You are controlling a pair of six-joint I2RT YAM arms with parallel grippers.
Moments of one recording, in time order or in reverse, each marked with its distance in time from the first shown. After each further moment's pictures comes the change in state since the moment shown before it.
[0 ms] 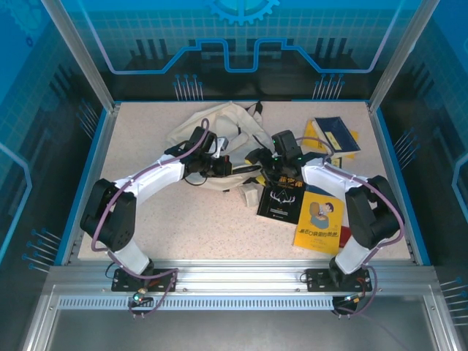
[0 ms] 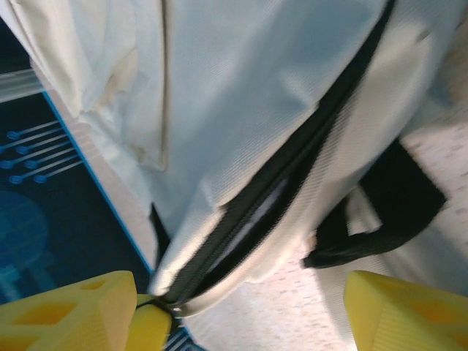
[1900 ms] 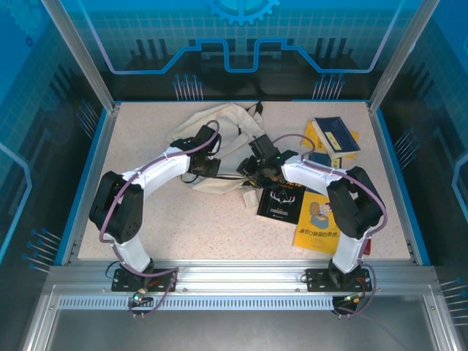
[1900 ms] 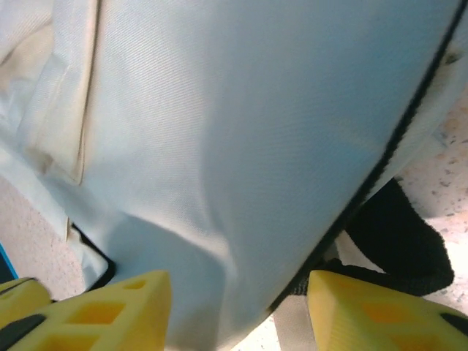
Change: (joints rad) left arm -0.001 0.090 0.118 -0.270 -0.420 0.214; right arm 0.123 0.130 0.149 -0.185 0.244 -0.205
